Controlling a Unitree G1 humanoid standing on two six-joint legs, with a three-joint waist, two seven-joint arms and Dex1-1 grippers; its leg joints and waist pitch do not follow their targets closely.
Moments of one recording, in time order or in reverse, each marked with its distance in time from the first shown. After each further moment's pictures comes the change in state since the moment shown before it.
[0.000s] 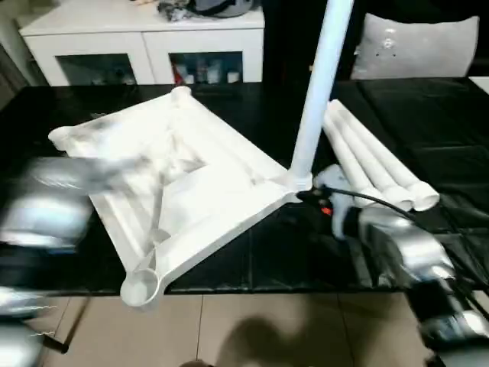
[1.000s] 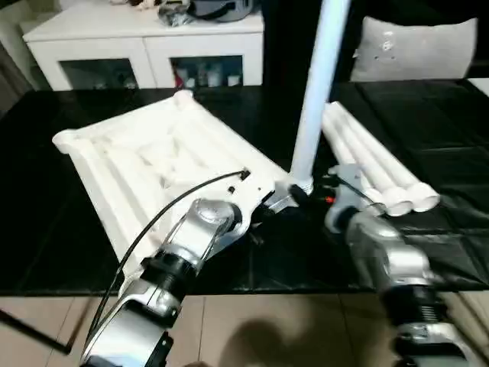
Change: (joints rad) left arm -0.136 -0.688 -0.195 0.376 -0.146 -0.290 0.026; right arm 0.082 0.104 -0.256 -0.045 0.067 -0.050 -0.304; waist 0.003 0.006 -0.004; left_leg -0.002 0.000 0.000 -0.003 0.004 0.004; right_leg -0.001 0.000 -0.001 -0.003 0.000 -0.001
